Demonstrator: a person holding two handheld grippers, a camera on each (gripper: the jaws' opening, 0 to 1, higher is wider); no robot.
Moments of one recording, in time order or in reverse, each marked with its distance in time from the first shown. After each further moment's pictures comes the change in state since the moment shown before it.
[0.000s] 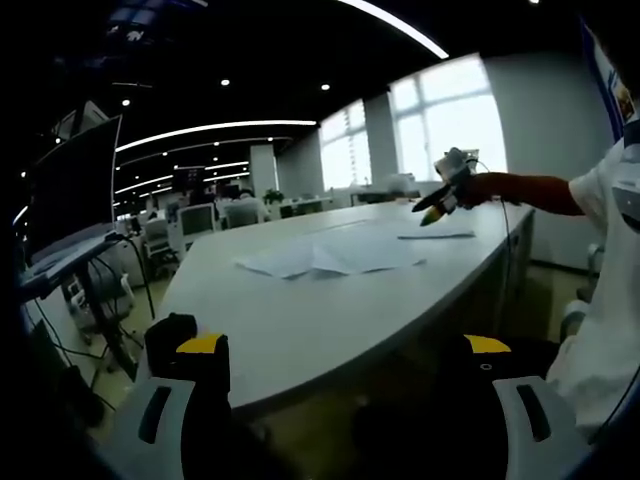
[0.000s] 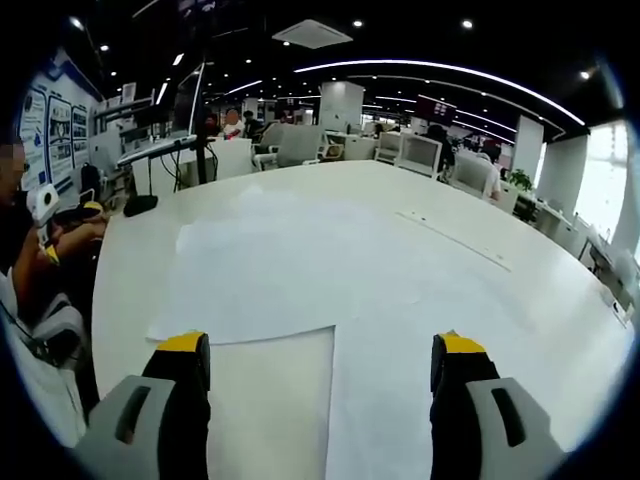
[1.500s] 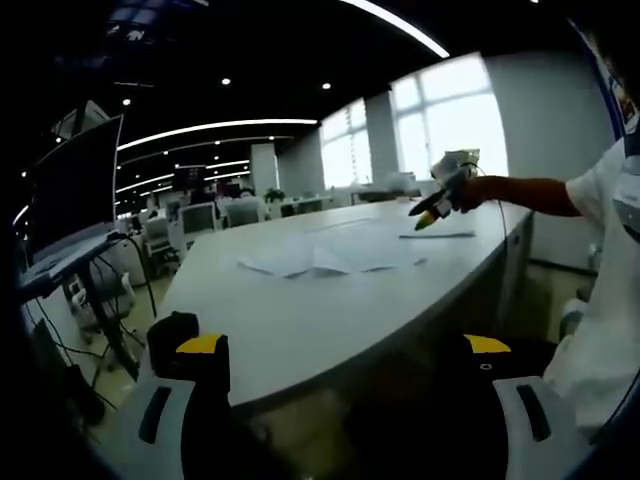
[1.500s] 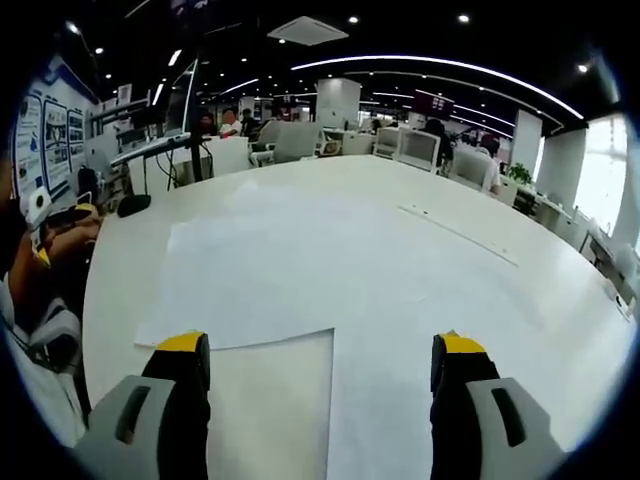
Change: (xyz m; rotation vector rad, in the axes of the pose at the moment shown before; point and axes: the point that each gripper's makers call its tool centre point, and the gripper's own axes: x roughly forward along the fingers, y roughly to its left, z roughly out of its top) left arm -0.006 0.001 0.001 -0.002 0.004 0.003; right arm 0.015 -0.001 -0.002 0.019 0.014 -0.004
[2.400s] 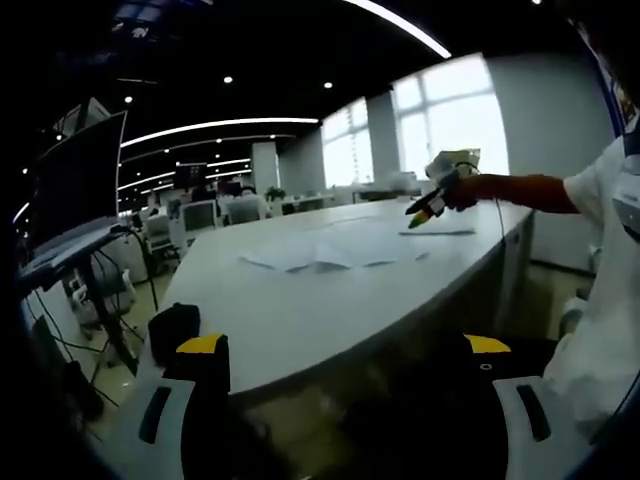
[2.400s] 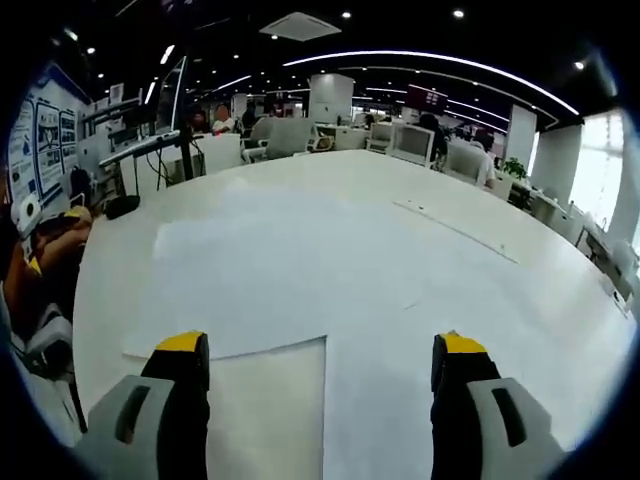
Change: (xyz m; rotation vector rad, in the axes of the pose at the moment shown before) left arm -0.003 0.000 -0.010 -0.007 0.008 0.000; right arm 0.015 -0.008 0.001 0.019 0.019 -0.025
